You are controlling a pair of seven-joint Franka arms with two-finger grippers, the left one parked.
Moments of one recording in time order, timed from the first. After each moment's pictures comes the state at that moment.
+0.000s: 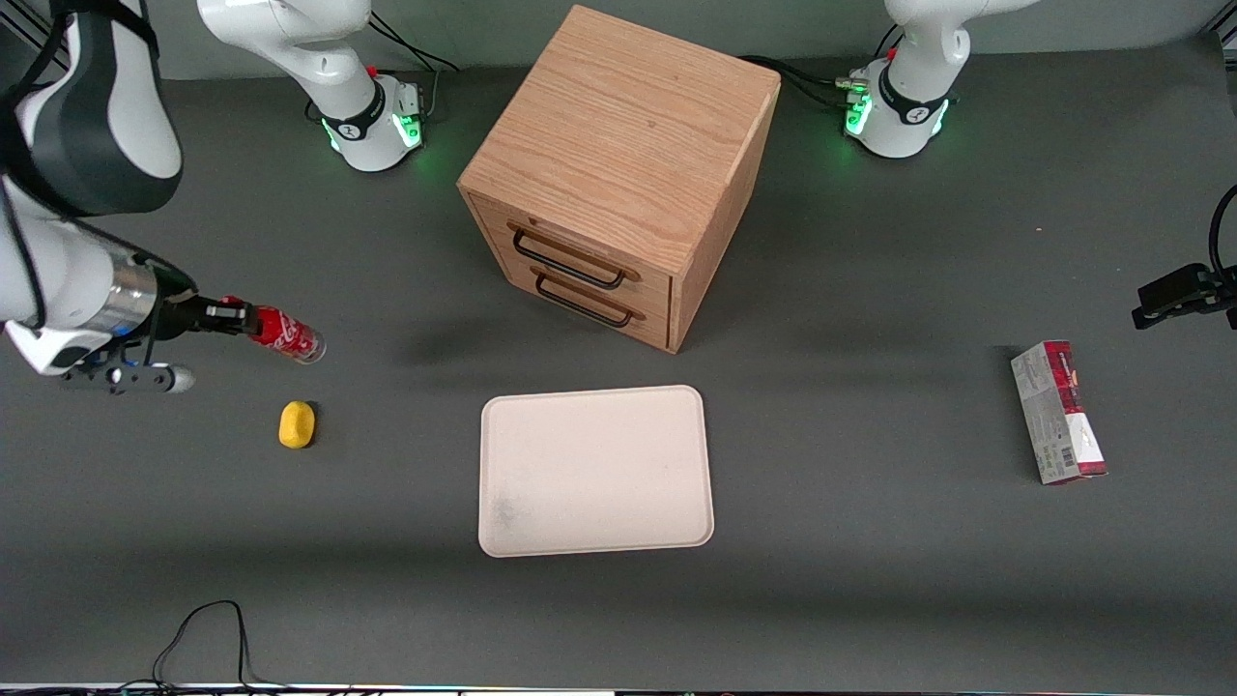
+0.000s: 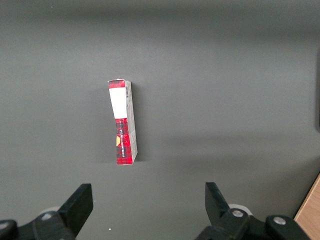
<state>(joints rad) 0.08 0.23 -0.02 -1.49 0.04 1.50 0.13</state>
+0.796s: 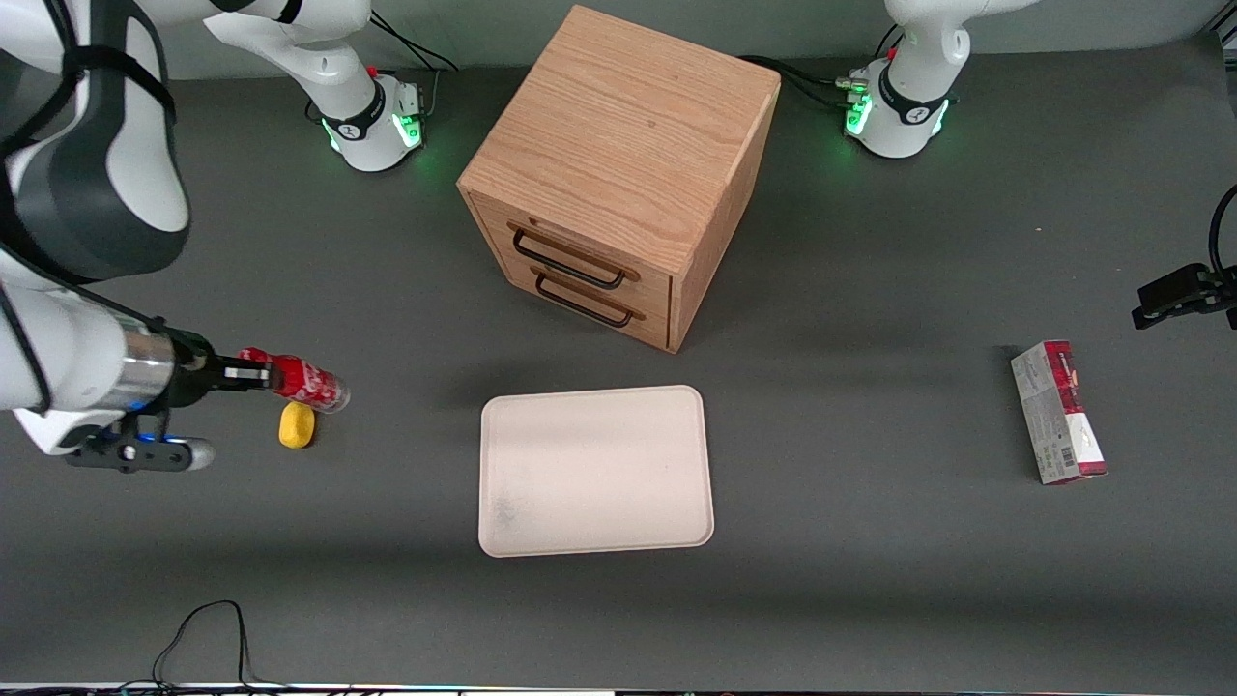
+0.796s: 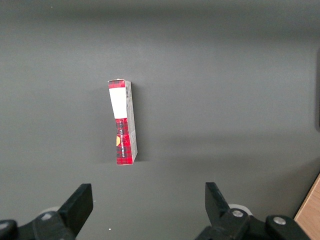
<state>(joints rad) 0.10 0.54 0.09 -1.03 0.04 1.36 0.28</state>
